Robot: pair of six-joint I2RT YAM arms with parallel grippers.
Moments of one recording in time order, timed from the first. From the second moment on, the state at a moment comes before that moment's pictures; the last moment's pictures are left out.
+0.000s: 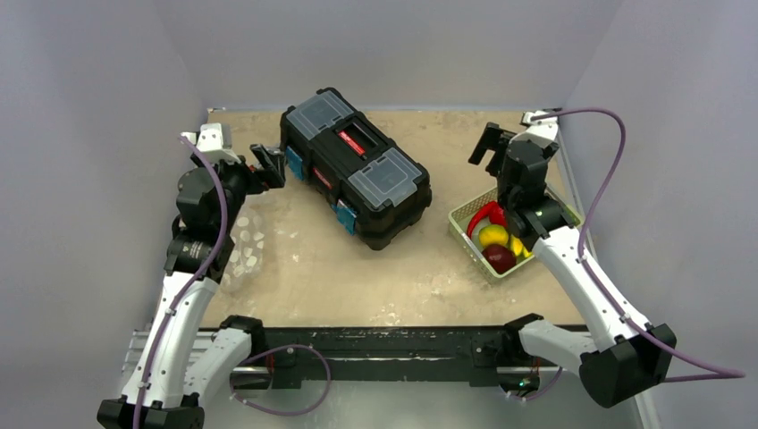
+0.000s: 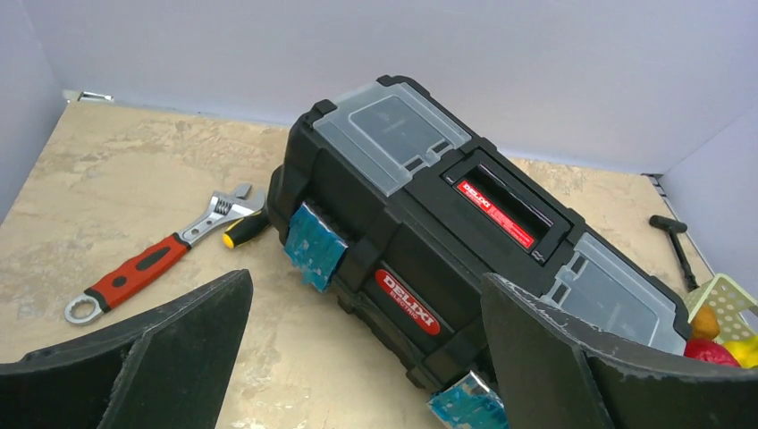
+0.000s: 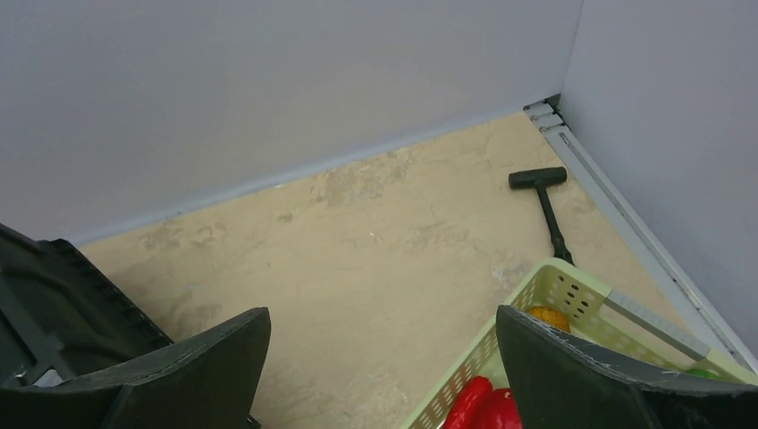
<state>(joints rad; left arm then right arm) -0.14 0.81 0.93 -0.19 -0.03 -0.28 0.35 1.08 1.03 -0.14 0.56 0.29</state>
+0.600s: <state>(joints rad) -0.13 0.91 1.02 -0.41 -0.44 -0.50 0.35 1.08 1.02 -0.12 0.01 0.56</state>
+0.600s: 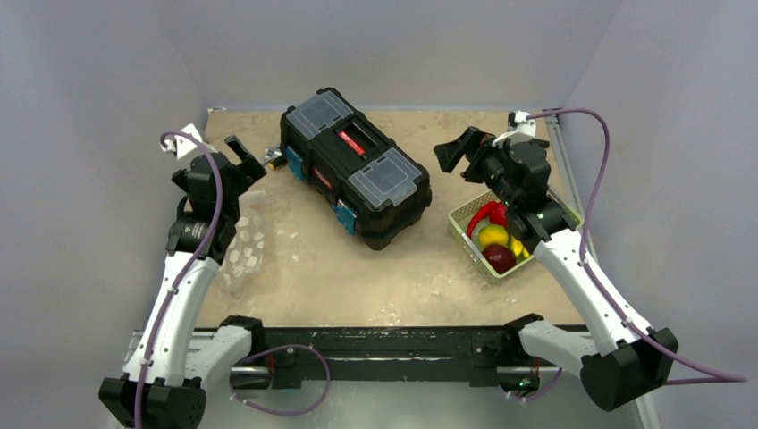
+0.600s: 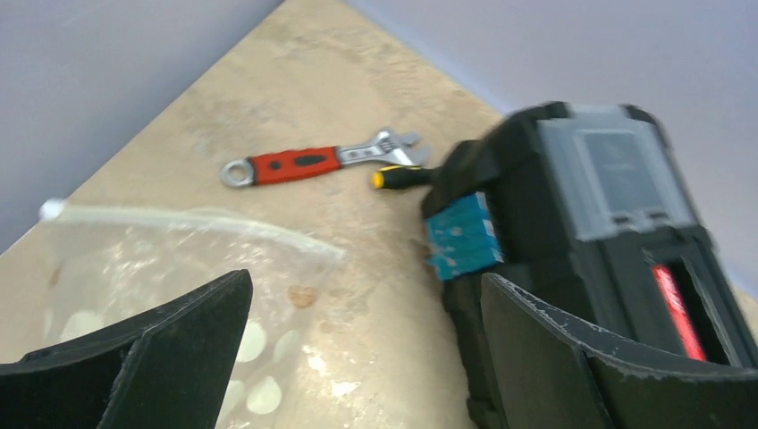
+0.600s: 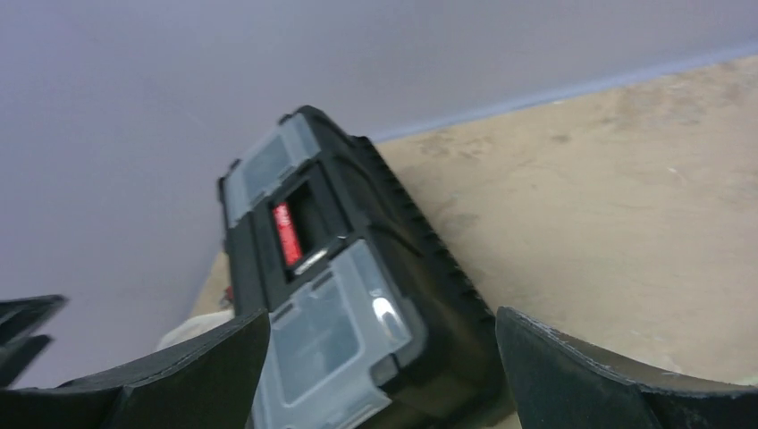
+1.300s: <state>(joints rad) 0.29 1.40 1.27 -0.86 -0.27 -0.97 0.35 1.06 1.05 -0.25 -0.05 0.57</state>
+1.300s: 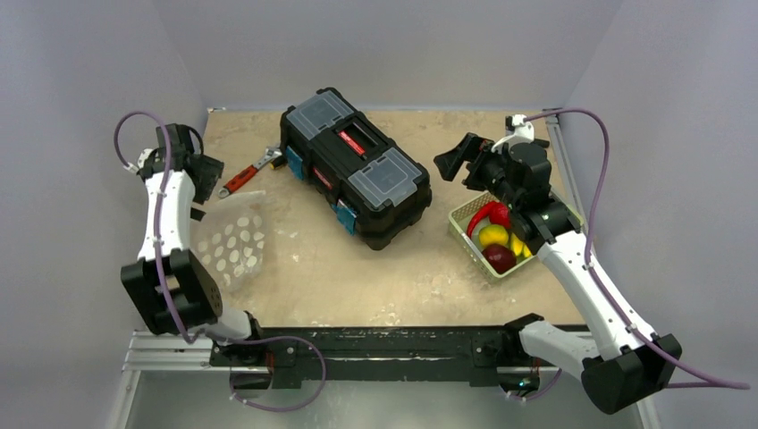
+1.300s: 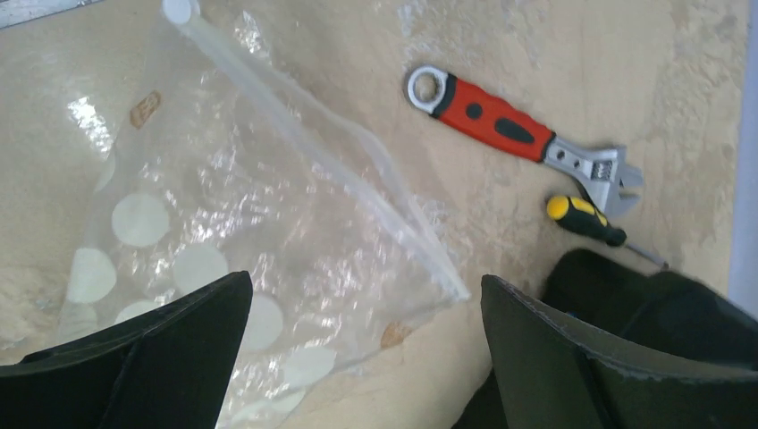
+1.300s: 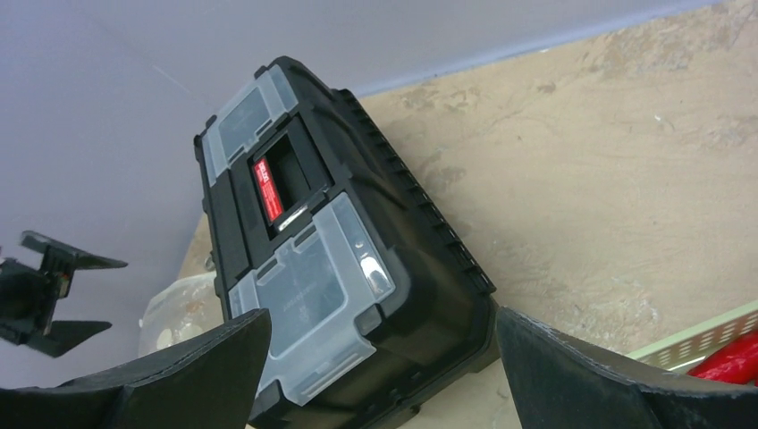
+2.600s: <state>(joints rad) 0.36 1.90 1.55 -1.12 -0.33 -0.96 0.35 1.04 1.00 -0.25 -0.07 0.57</state>
